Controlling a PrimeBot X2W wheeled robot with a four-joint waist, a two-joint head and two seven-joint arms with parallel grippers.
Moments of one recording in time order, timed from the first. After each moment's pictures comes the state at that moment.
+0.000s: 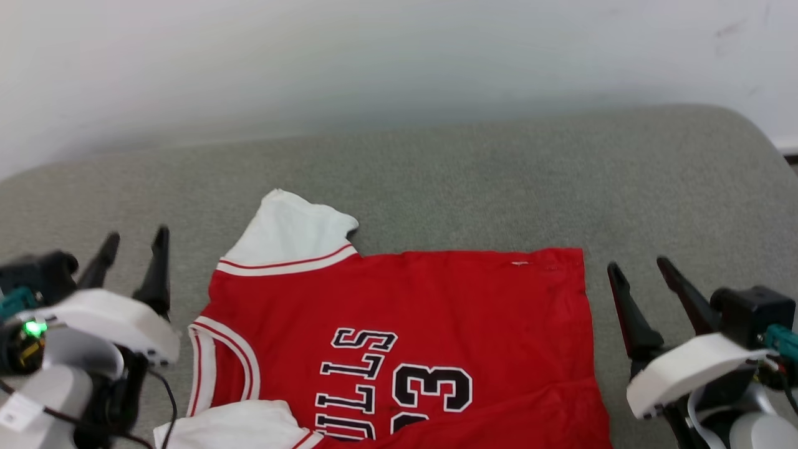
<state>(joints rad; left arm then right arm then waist) -0.23 0.65 -0.35 0.05 -0.86 0.26 -0.09 -0.03 -0.09 0.01 -0.10 0.21 0.13 0.16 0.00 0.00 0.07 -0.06</state>
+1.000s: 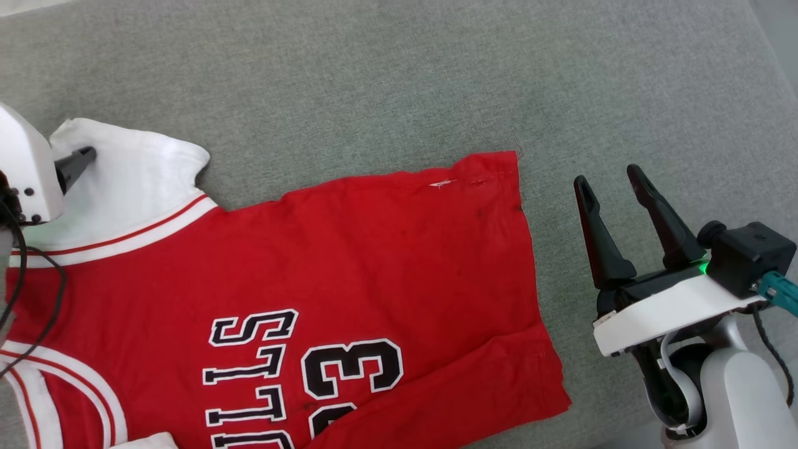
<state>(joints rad) -0.86 0.81 -0.51 0.49 -0.94 -0.04 0.66 -0.22 -0.05 0.09 -0.11 0.23 0.13 0.05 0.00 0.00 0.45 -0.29</state>
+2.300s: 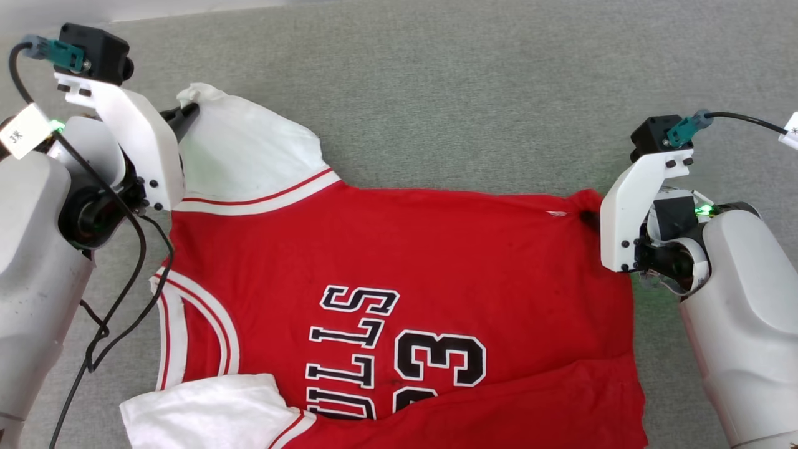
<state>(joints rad) -0.93 0.62 -0.60 0.51 -0.87 -0.11 0.40 -0.71 -0.17 0.17 0.60 0.39 0.13 0.77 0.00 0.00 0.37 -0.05</state>
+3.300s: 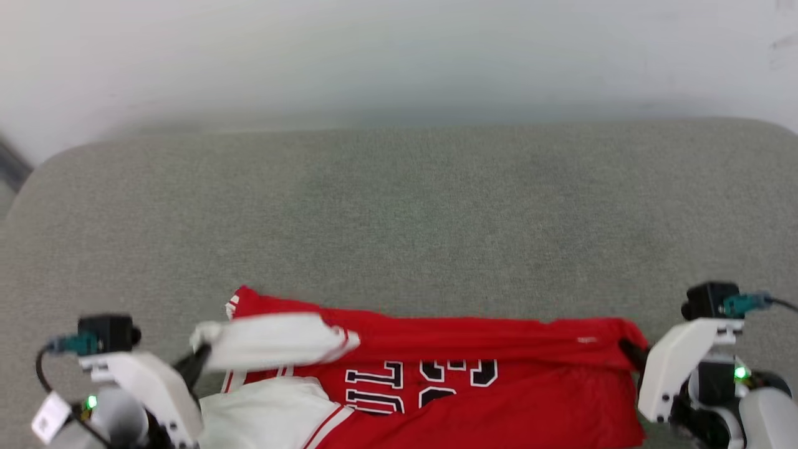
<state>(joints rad) -0.26 0.65 -0.50 0.29 -1.05 0.06 0.14 -0.23 -0.18 -0.01 0.34 0.41 0.13 0.57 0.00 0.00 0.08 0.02</state>
